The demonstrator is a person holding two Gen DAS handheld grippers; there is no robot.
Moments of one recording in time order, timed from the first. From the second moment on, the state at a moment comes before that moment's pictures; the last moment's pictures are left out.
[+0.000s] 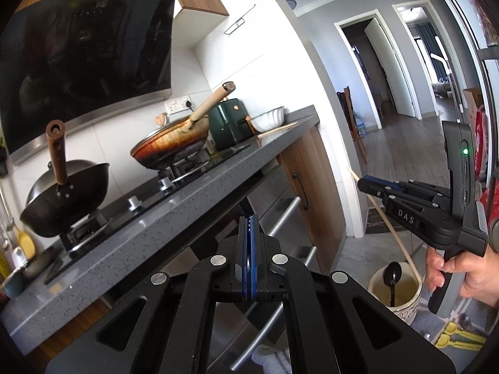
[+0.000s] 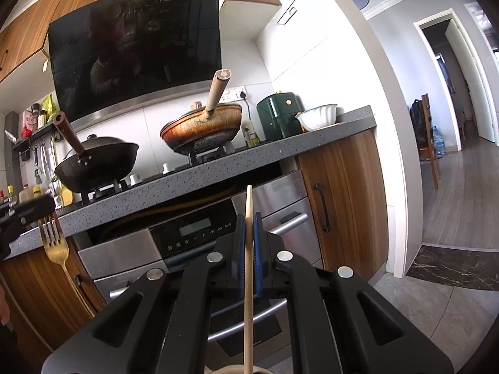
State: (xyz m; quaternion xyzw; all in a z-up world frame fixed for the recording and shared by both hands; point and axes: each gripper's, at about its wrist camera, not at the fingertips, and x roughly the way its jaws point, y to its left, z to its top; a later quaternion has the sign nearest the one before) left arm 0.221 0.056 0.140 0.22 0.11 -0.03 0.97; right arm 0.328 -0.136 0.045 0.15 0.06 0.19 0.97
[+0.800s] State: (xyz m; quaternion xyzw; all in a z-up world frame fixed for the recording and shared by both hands) left arm 0.225 0.056 0.126 0.21 0.12 -0.04 0.97; right arm 0.327 -0.129 0.034 0.11 0.05 0.18 0.98
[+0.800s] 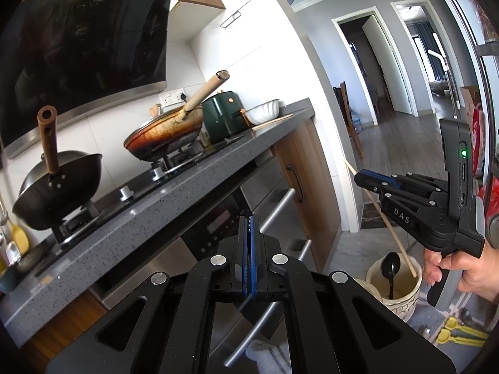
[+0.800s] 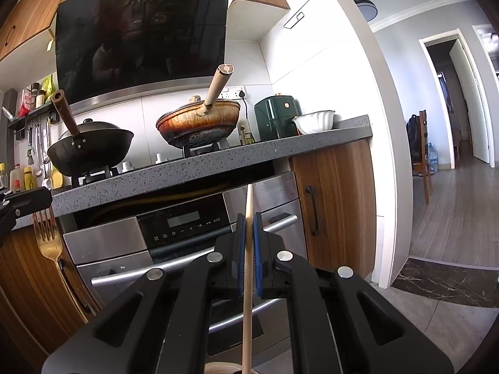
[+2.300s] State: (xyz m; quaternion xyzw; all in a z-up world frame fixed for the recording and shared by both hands) left arm 0.132 0.065 0.096 0.06 0.20 -0.11 0.97; right arm 0.189 -0.183 0.033 0.10 0.19 0.24 0.95
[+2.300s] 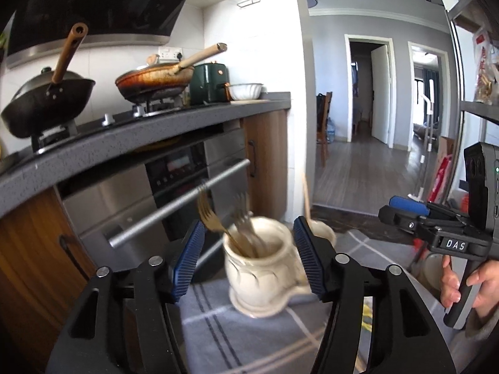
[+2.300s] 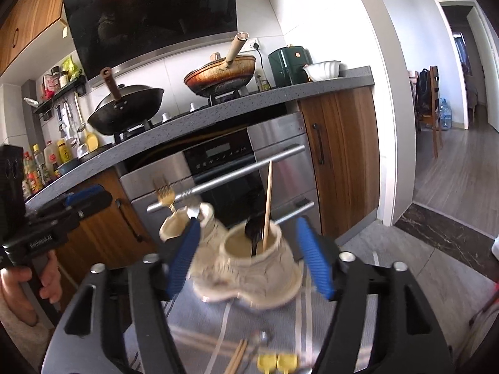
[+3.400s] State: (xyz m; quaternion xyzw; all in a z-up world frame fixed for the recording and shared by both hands) left arm 0.121 0.014 -0.058 -0.02 0.37 -0.14 0.92; right arm 0.159 -0.174 -0.109 -0.06 0.38 0.18 0.91
